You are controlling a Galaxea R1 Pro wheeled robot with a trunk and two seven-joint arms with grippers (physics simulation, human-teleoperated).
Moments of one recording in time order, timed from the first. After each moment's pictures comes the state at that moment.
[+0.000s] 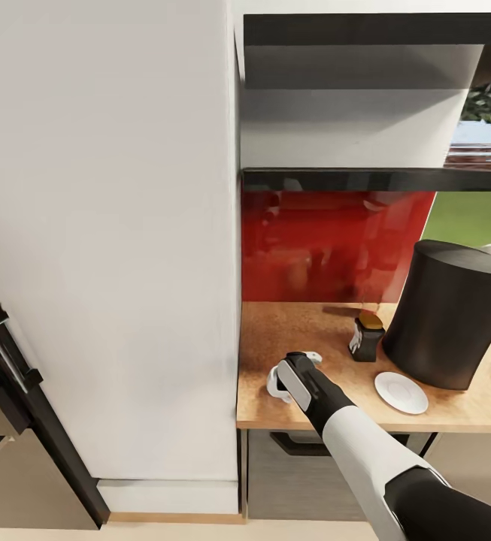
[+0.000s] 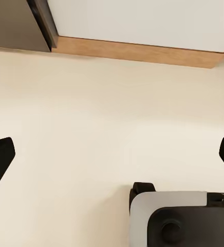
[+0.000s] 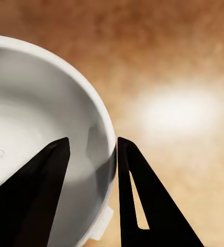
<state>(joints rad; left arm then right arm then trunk) -0.01 0.25 0.50 -0.37 -0.17 -0.27 -0.46 -0.89 0.17 0.32 -0.57 -0.54 0.72 -0.64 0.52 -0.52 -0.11</state>
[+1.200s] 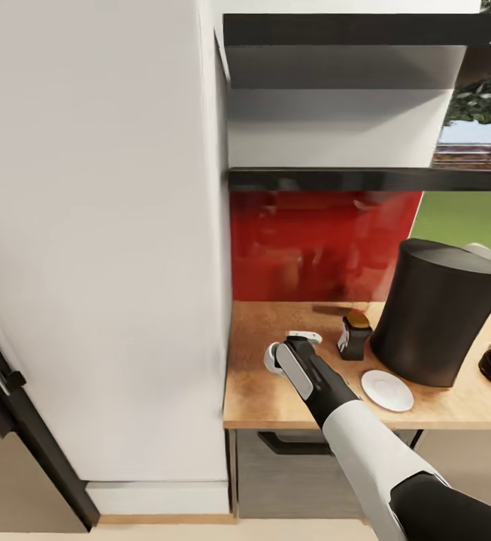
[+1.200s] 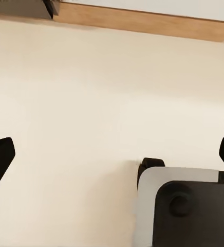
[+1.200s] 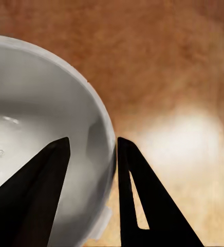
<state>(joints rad) -0.01 0.25 0.49 -0.28 -0.18 -0.27 -0.37 -0.89 0.17 0.31 -0.75 -0.56 0.73 -0.71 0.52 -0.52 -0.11</state>
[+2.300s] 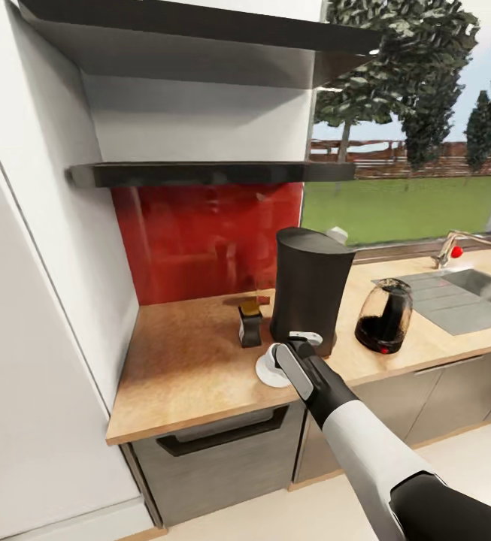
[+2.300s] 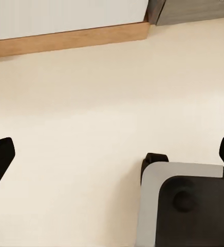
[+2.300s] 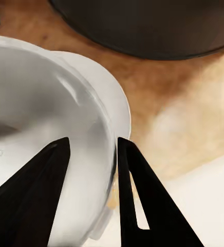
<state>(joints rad) -0.01 0.24 0.48 -0.28 -0.18 -0.27 -0.35 -0.89 0.17 0.32 -0.75 -0.56 0.72 -0.72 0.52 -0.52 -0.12</state>
